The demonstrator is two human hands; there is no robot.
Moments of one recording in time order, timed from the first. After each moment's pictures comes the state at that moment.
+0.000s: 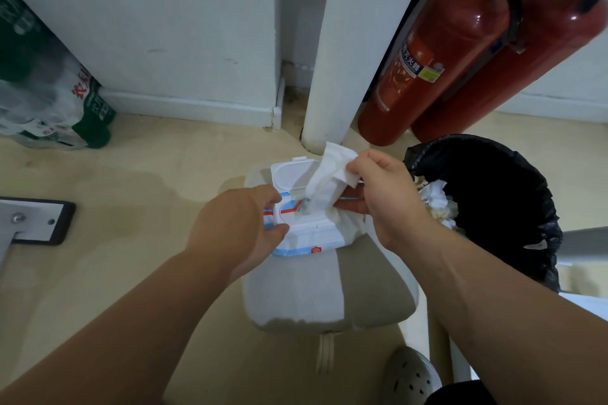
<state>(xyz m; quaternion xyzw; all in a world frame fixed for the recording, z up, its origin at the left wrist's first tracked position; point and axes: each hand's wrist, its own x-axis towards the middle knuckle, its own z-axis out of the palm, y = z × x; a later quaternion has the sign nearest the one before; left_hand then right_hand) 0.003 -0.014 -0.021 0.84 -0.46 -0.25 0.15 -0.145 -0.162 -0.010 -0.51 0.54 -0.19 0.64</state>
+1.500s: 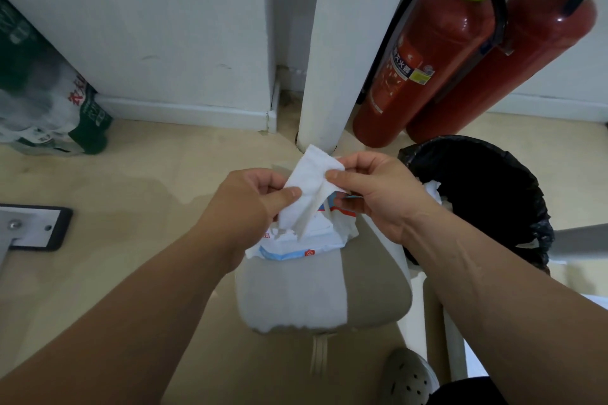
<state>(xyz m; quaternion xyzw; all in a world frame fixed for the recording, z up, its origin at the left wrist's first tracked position) -0.009 -0.045 0.003 0.74 -0.19 -0.48 0.44 -0.154 -0.173 0.010 -0.50 0.48 -0.11 0.71</state>
